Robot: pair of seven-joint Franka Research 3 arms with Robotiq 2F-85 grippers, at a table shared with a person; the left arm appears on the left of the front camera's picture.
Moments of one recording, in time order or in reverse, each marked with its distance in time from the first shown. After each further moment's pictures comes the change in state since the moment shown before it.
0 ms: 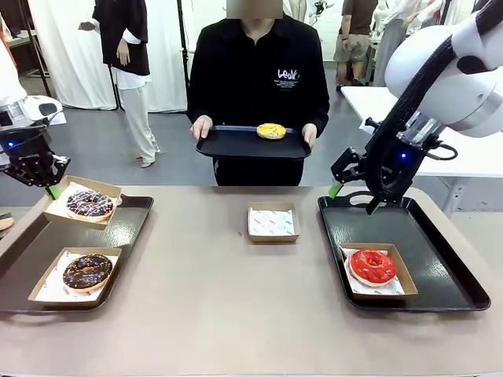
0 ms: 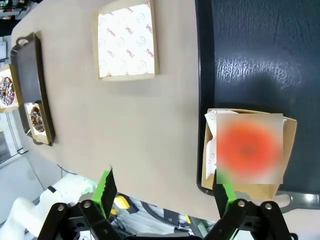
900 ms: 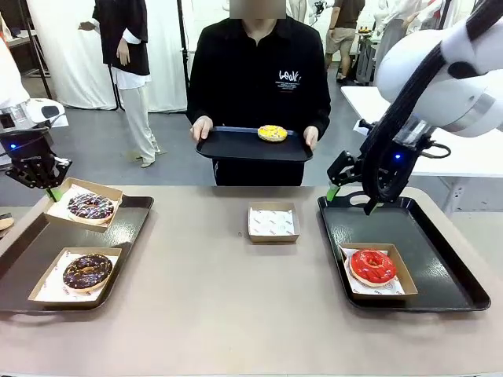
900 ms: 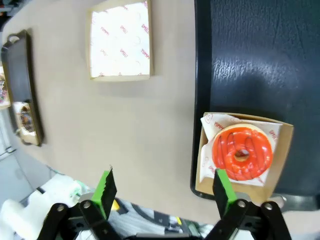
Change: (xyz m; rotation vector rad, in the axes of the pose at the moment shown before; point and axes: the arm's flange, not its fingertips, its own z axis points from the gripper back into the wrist) left arm 0.005 -0.004 -0.006 0.006 0.015 -0.011; right arm 0.006 0.013 -0.011 -0.074 0.011 0.034
